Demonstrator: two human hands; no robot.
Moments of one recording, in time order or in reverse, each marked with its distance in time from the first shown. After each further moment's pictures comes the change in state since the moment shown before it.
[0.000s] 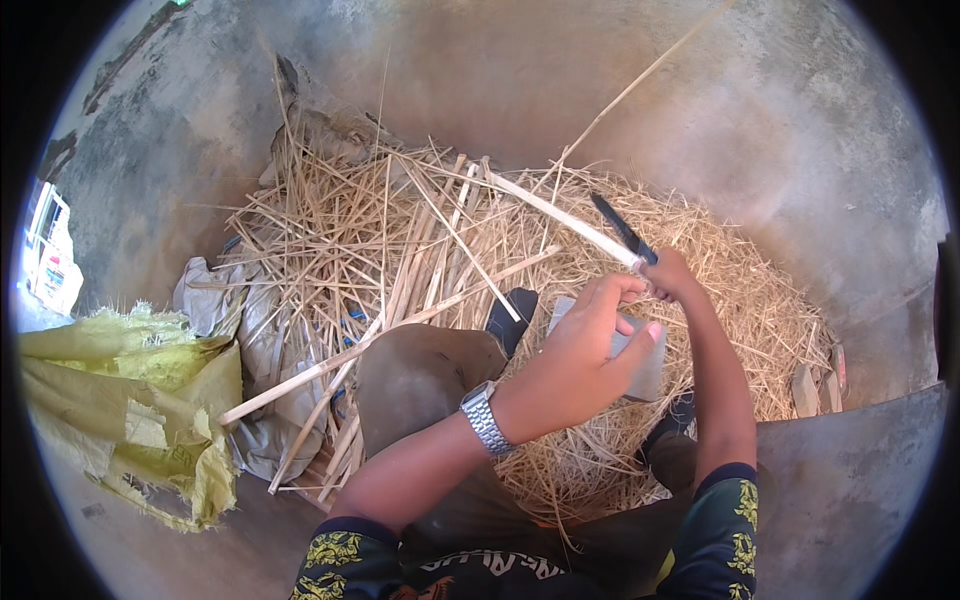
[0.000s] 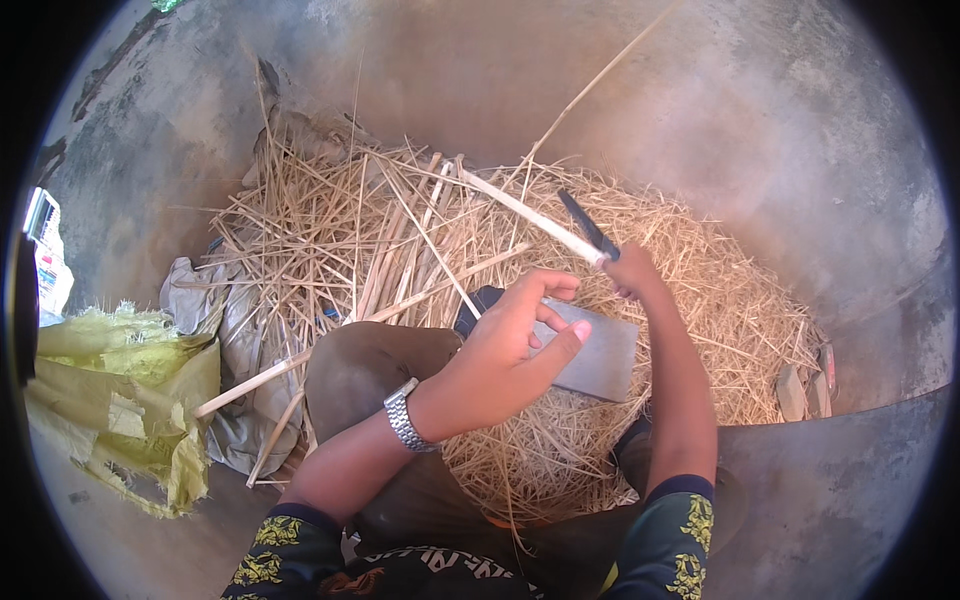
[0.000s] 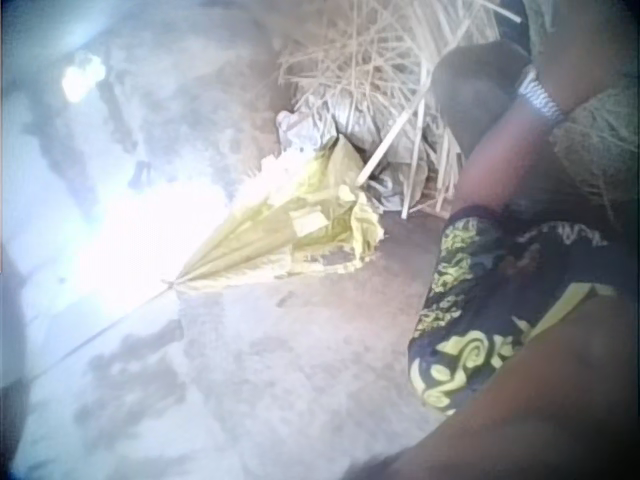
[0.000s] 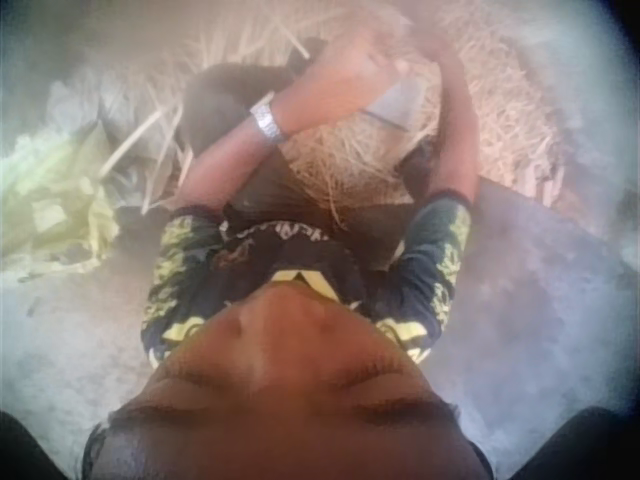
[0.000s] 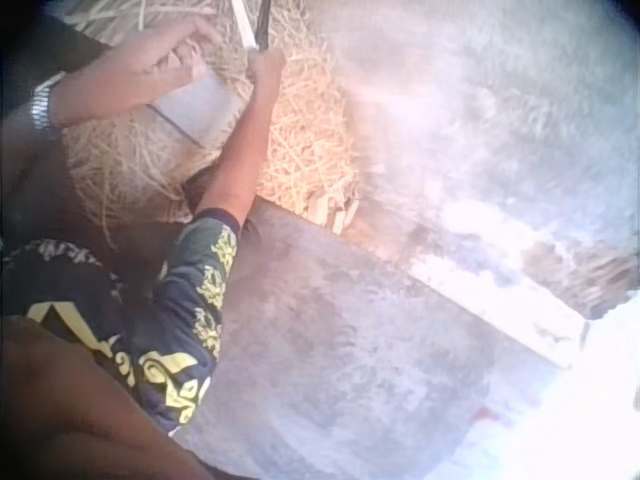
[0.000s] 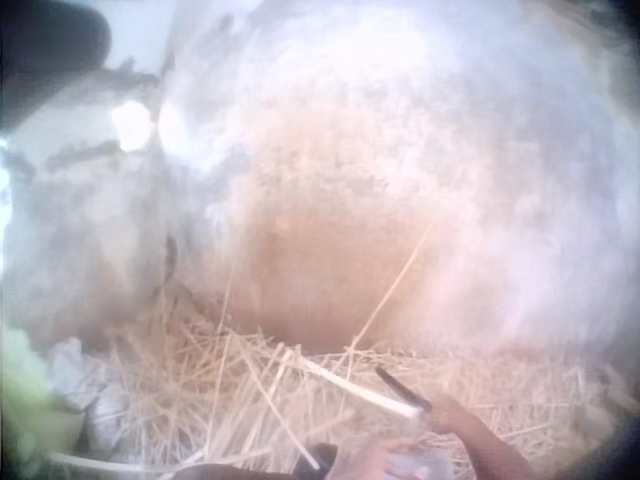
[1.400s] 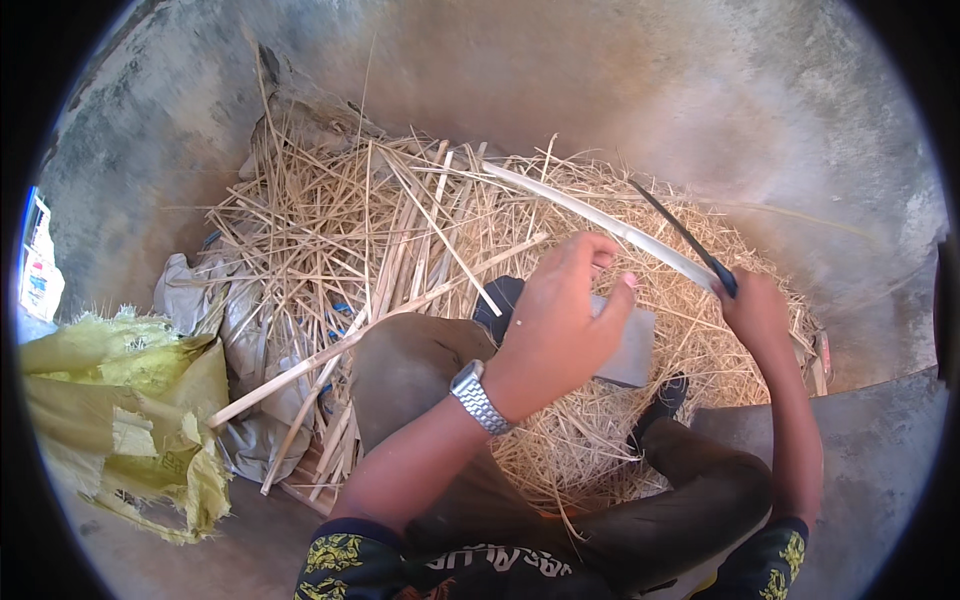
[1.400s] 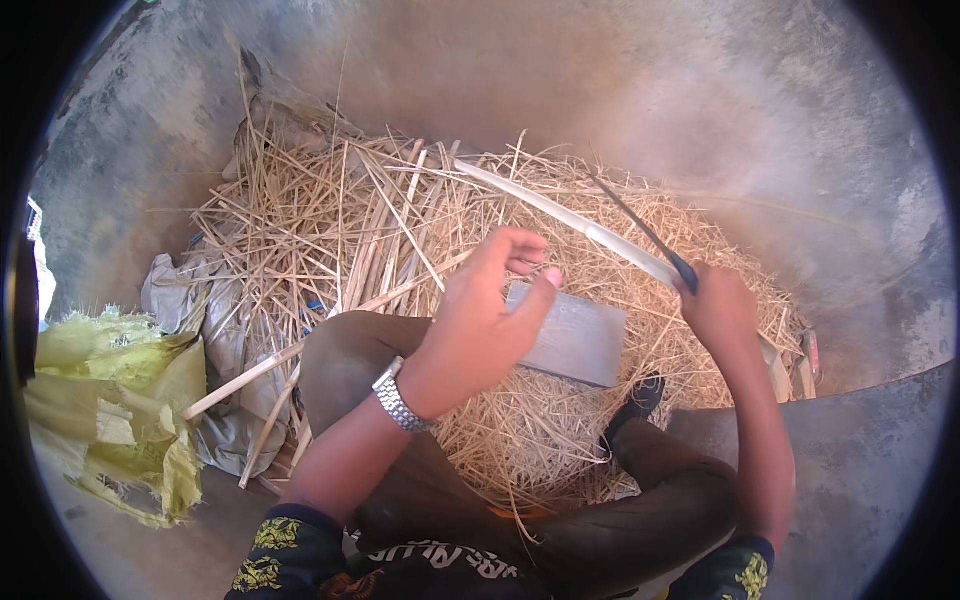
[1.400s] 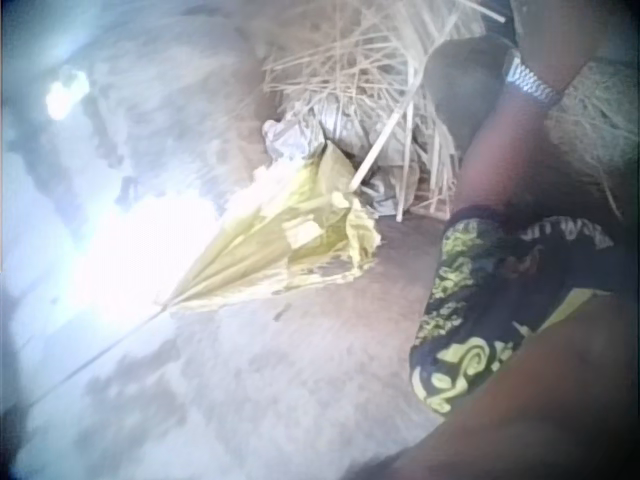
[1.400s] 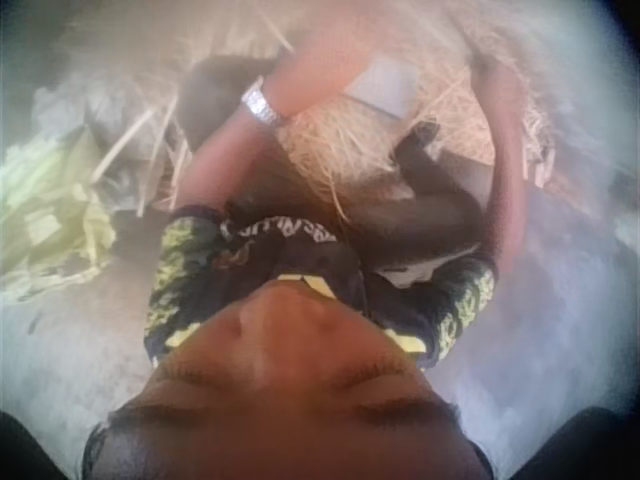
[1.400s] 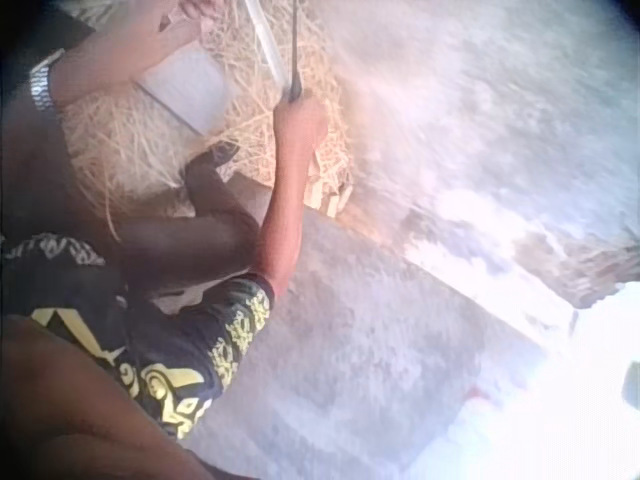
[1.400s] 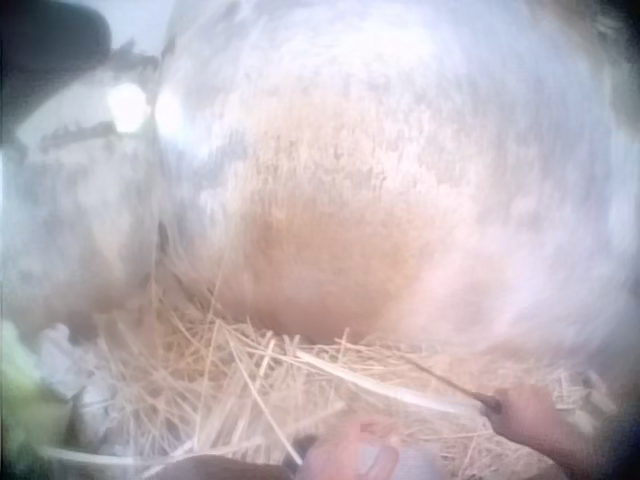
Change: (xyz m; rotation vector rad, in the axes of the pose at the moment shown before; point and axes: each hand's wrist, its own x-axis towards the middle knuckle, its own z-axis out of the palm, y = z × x) left_hand 0.008 -0.011 -0.013 0.196 0.308 0.114; right_hand -0.178 -0.026 -0.088 -0.661 0.418 -0.093
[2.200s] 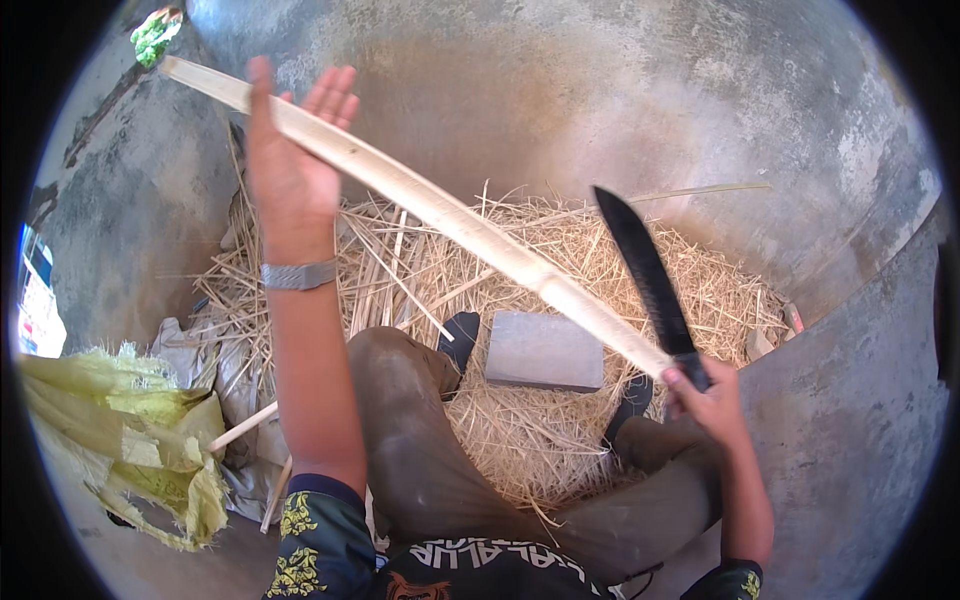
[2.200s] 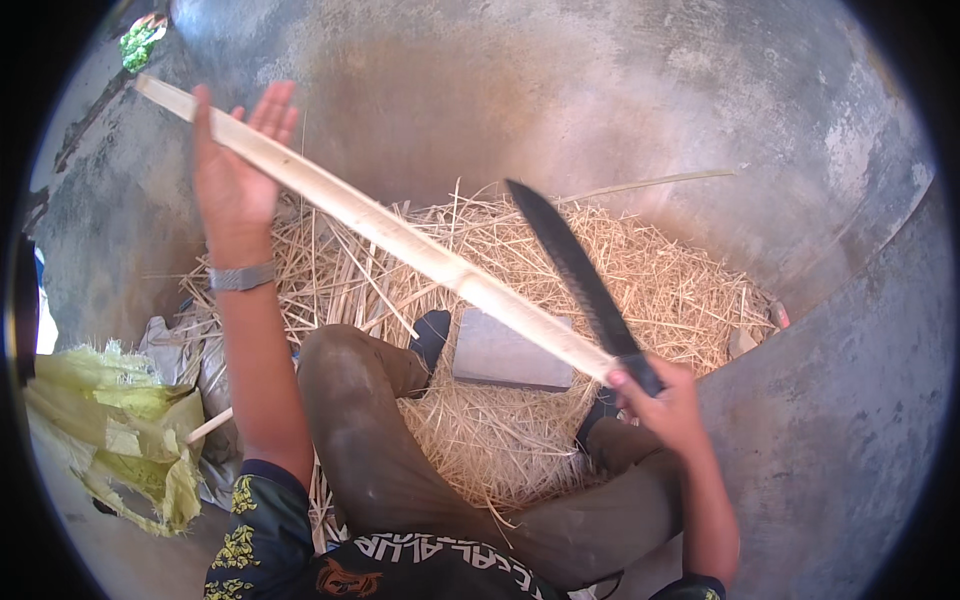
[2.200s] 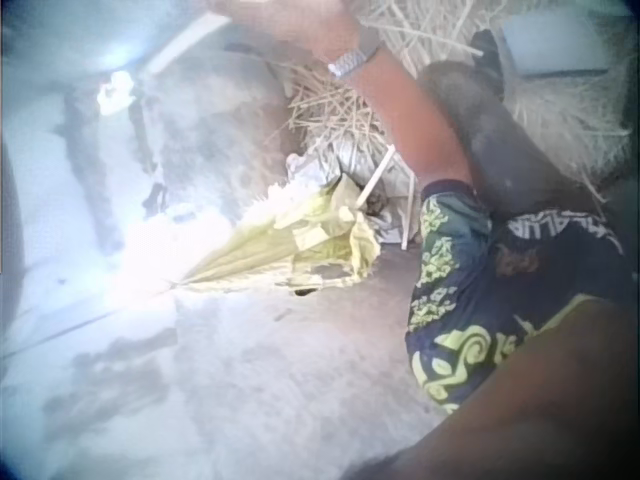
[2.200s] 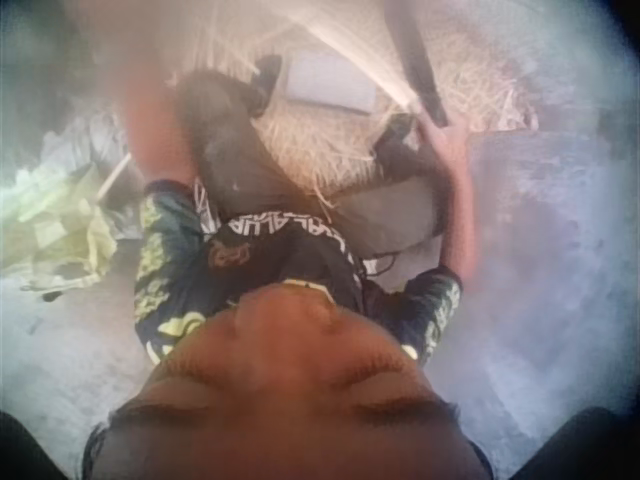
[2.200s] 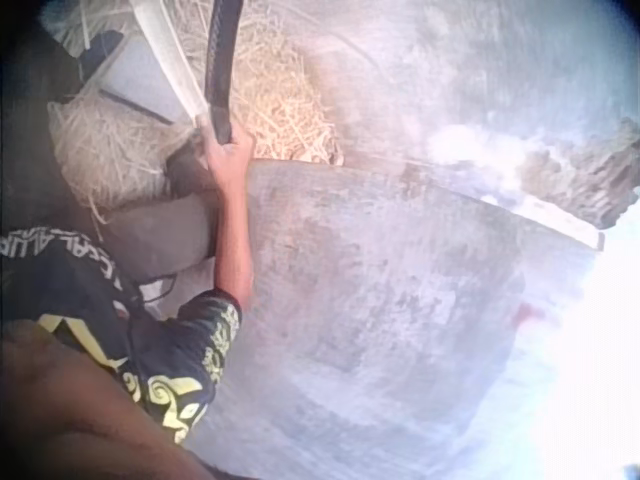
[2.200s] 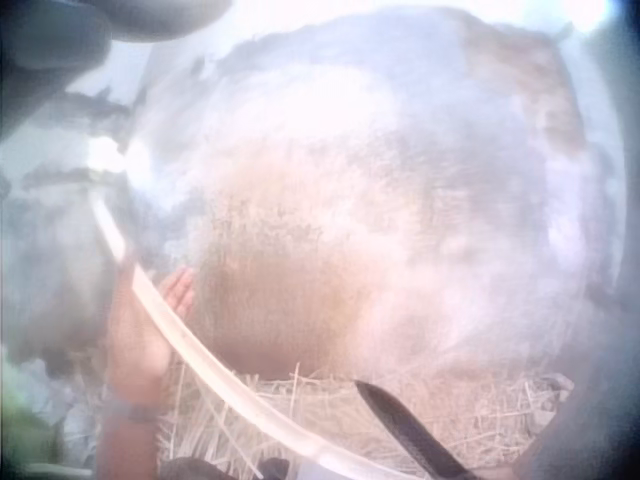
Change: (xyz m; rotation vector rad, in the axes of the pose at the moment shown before) left_hand 0.101 0.099 -0.130 -1.053 0.505 0.140; right_hand -0.180 0.041 -0.014 1.234 -0.042 0.097
